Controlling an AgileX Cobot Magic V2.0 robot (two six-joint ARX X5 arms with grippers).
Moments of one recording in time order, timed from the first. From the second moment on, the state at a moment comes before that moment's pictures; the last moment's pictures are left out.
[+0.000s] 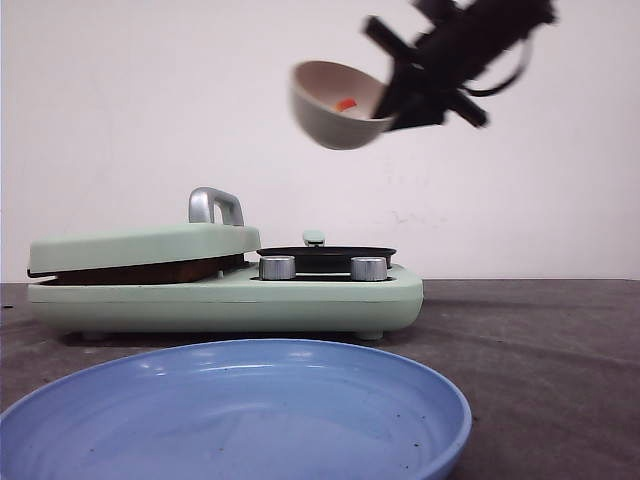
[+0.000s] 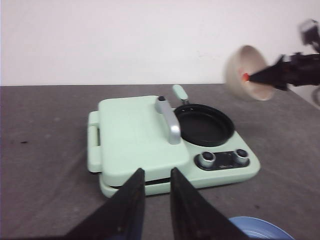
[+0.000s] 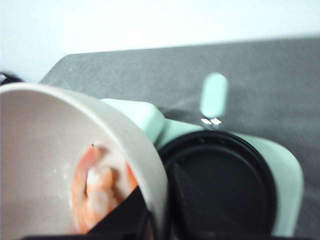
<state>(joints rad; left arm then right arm) -0.29 0.29 0.93 -0.83 0.06 -0.12 0.37 1.72 1.39 -0.06 -0.33 0.35</state>
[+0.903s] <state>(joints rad) -0.29 0.29 0.93 -0.83 0.11 -0.12 0.54 1.75 1.39 0.19 0.24 -0.27</state>
